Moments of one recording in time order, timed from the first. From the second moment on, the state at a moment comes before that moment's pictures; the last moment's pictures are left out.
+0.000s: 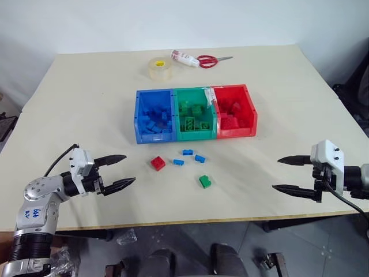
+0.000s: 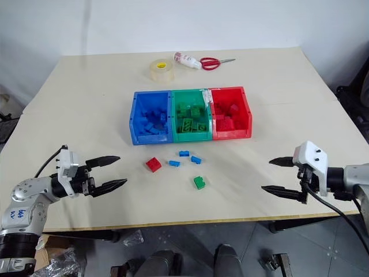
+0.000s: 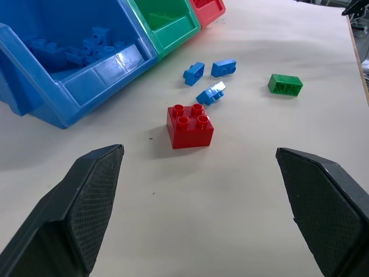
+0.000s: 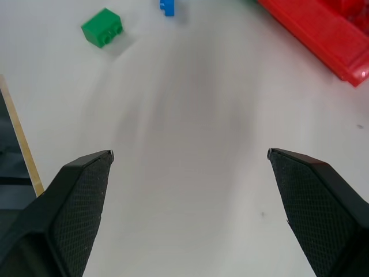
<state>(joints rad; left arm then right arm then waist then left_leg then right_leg) -0.19 0.68 0.24 0.18 -0.49 0.08 -1.19 -0.11 -1.00 -0.28 -0.15 0.41 0.40 1.28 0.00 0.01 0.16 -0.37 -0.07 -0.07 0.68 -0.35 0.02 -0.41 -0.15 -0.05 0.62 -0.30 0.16</state>
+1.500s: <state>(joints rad) -0.09 0.64 0.26 0.02 -0.51 0.10 -1.07 -0.89 -0.46 0.22 0.25 0.19 0.30 1.10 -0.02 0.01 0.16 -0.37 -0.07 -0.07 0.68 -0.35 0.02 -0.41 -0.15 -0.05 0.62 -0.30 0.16</state>
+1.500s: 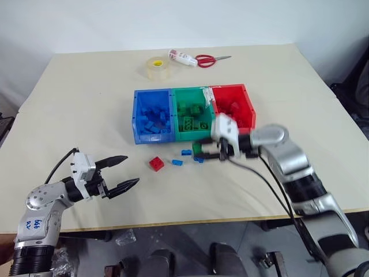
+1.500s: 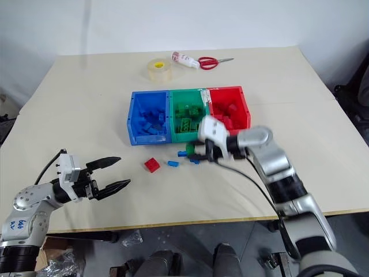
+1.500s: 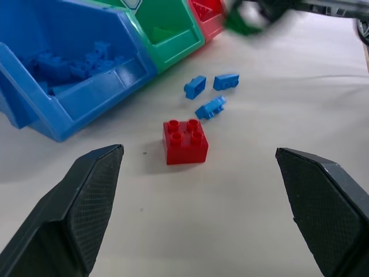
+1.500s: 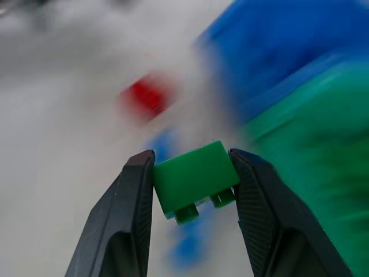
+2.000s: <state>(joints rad) -0.11 0.63 0.24 0.02 -0.51 0.10 -1.08 -1.07 -0.38 0.18 0.69 0.09 0.07 0.95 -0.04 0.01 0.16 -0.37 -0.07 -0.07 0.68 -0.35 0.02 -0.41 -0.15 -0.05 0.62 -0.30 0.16</state>
